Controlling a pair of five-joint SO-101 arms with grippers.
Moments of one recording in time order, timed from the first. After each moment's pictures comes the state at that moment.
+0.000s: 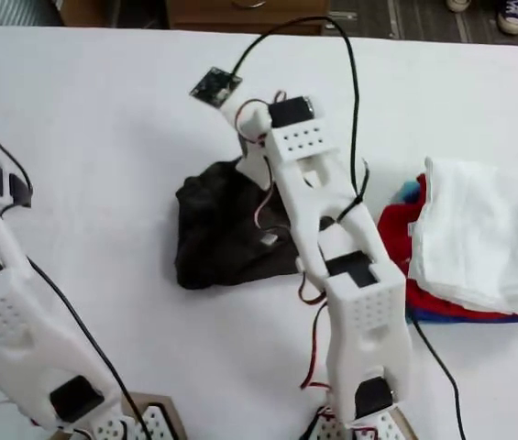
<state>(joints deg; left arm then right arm) -42.5 30.6 -26.1 82.7 -20.7 -23.0 34.3 -32.4 82.0 37.0</state>
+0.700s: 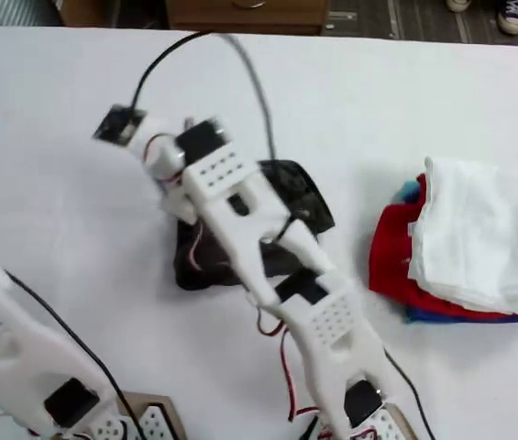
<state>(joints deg) -52.0 30.6 -26.1 80.3 -18.4 -42.5 37.9 -43.8 91.3 29.8</state>
